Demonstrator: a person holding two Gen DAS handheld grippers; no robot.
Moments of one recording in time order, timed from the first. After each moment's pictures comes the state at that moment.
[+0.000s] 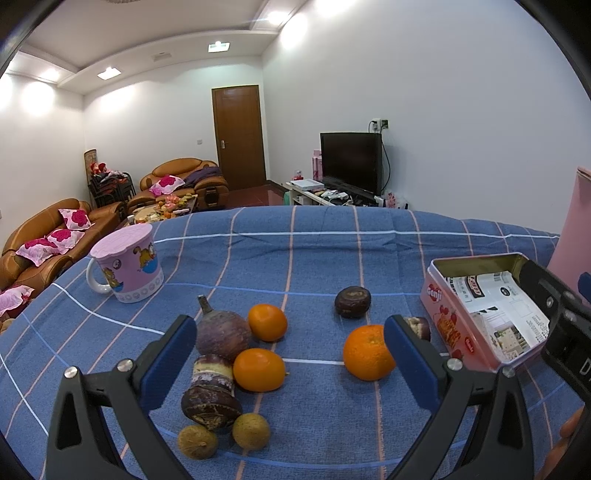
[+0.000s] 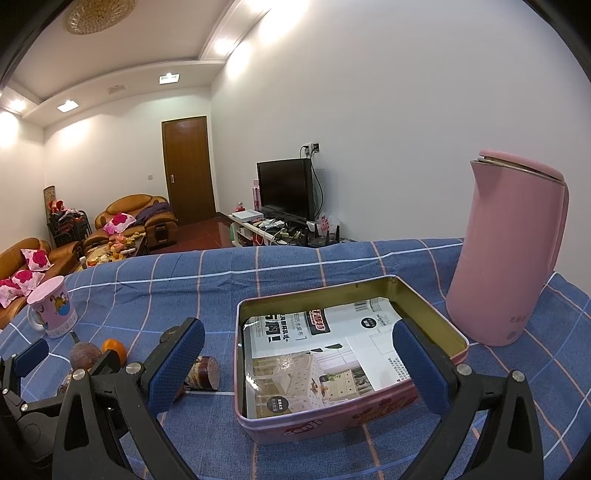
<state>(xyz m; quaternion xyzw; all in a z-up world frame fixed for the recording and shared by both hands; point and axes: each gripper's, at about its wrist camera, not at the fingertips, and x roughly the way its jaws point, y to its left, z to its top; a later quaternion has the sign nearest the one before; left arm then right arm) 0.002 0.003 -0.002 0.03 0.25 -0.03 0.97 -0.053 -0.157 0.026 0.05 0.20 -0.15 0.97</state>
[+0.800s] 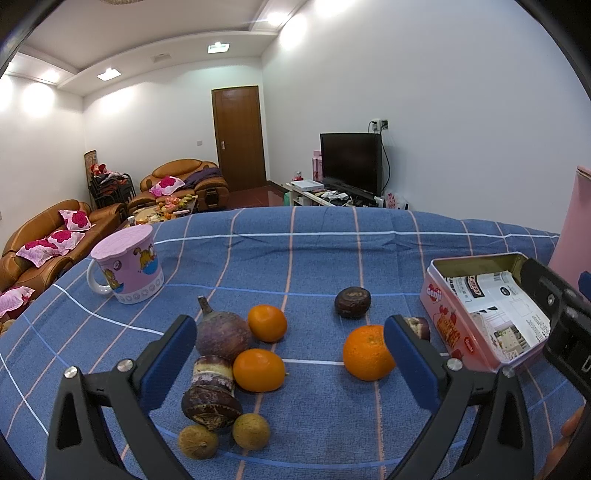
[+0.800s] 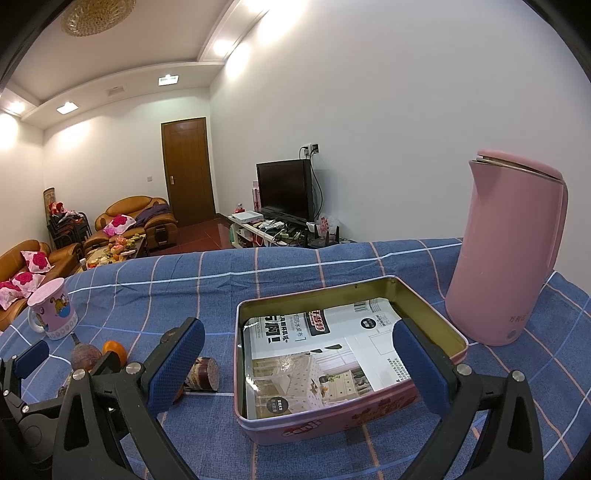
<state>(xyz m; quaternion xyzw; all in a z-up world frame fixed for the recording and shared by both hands) 0.002 0.003 -0.001 0.03 0.25 -0.03 0.97 -0.054 -0.157 0.026 0.05 0.20 -0.15 0.97</state>
